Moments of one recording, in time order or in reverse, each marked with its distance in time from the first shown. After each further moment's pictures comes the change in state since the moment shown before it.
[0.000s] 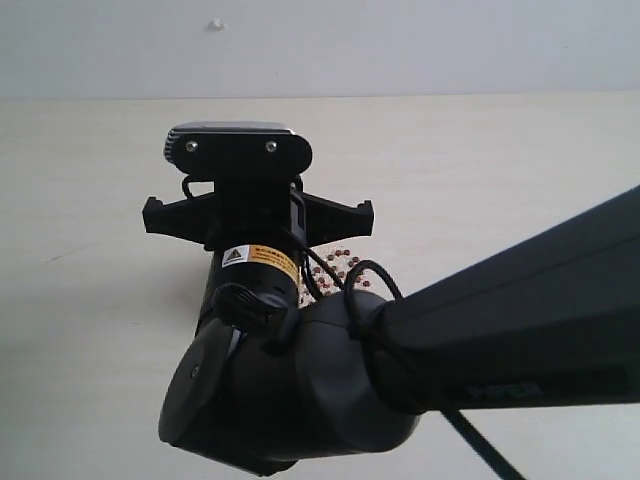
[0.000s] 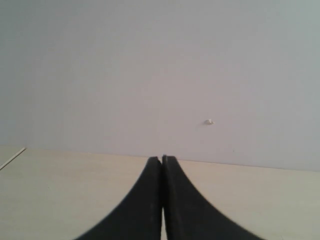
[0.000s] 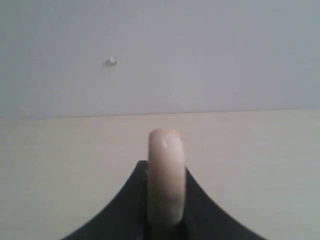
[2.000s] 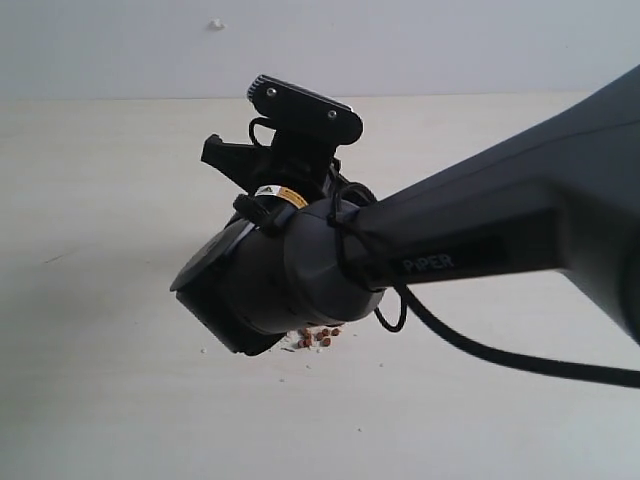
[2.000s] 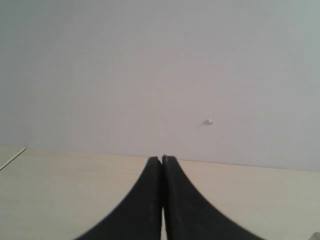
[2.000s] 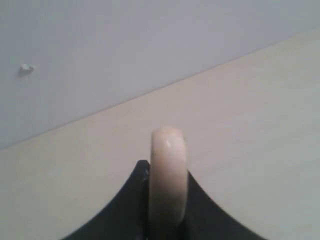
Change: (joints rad) left arm 0.000 0.000 0.000 0.000 0.000 0.000; right arm -0.161 0.098 -0.170 0.185 0.055 0.093
